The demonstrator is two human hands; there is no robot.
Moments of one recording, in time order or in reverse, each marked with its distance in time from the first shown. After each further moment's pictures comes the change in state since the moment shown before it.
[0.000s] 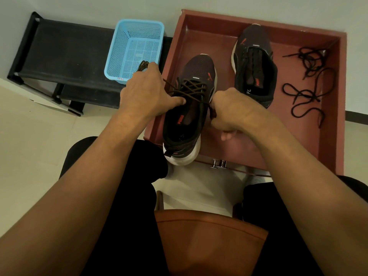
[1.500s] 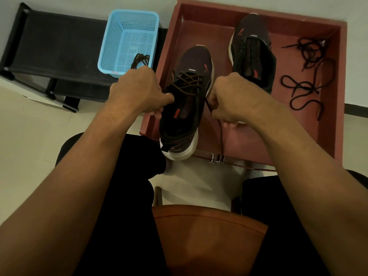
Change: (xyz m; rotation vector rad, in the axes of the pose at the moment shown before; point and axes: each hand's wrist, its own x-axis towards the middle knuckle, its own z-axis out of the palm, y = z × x) left_hand 0.008 -0.013 0.000 0.078 -0.199 0.035; right_hand -0.002 0.008 -0.003 -0.088 0.152 -0.099
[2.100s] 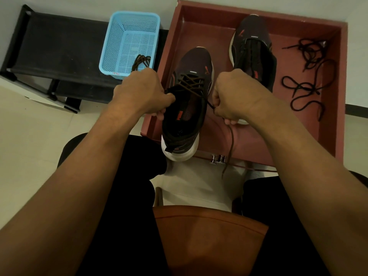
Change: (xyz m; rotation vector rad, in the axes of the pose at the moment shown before) left_hand -0.001 0.001 0.002 -0.035 -0.026 -0.007; right_hand 0.000 -0.003 -0.006 0.011 -0.013 0.069
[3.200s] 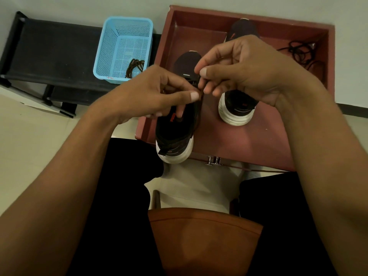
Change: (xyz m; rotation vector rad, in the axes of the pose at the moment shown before) left_hand -0.033 0.023 -0.024 -0.645 -0.366 0.481; right_hand -0.014 0.035 -0.046 1.127 -0.097 -0.280
